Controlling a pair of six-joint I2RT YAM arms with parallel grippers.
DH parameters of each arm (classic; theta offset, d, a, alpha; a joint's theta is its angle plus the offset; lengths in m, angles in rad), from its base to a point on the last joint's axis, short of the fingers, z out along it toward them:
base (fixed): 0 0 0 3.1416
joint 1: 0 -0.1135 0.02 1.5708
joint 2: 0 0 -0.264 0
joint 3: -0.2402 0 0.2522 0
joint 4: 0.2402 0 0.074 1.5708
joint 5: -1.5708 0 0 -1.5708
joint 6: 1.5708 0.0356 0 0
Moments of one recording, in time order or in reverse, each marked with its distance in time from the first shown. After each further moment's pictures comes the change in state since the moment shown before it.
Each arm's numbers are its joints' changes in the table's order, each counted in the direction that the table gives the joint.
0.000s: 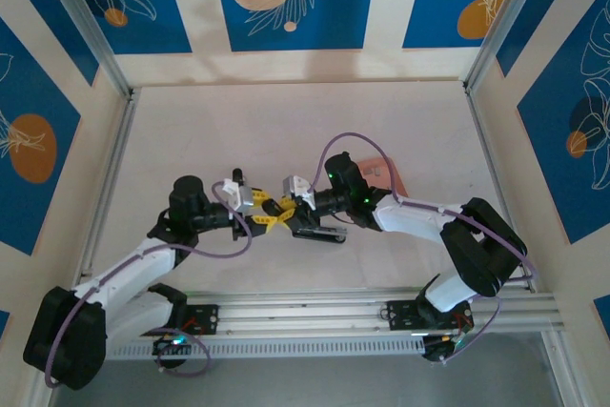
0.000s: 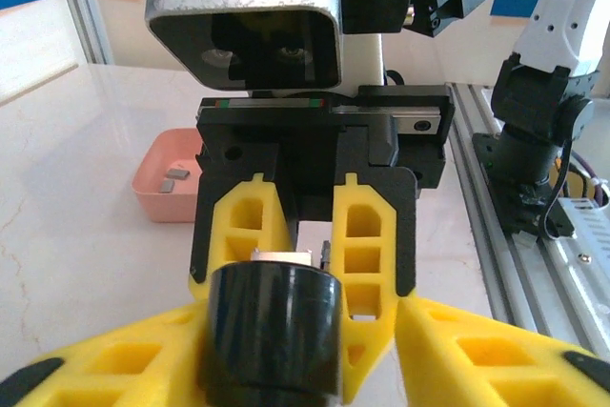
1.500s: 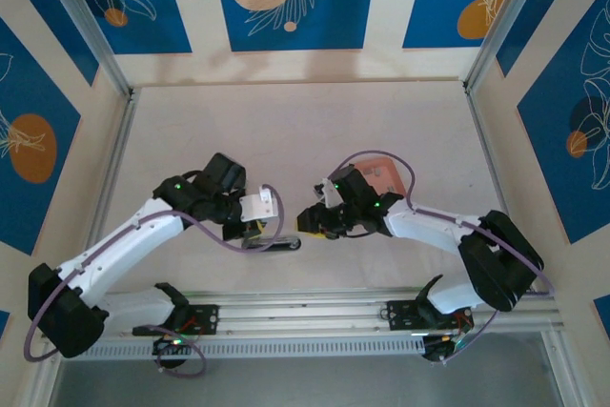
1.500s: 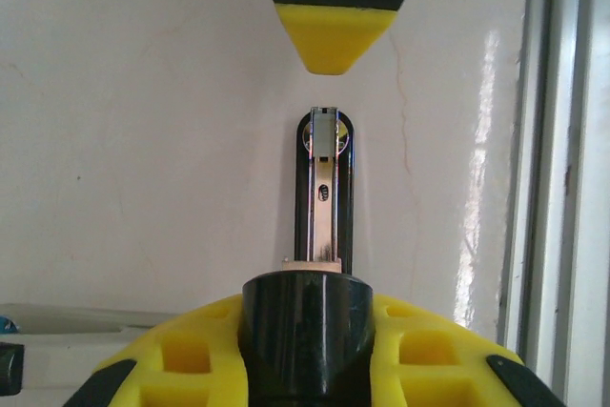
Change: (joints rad) left arm 0.246 0.166 -0.607 1.283 0.650 0.504; right arm 0.014 -0.098 0.053 0.436 -0.220 1.183
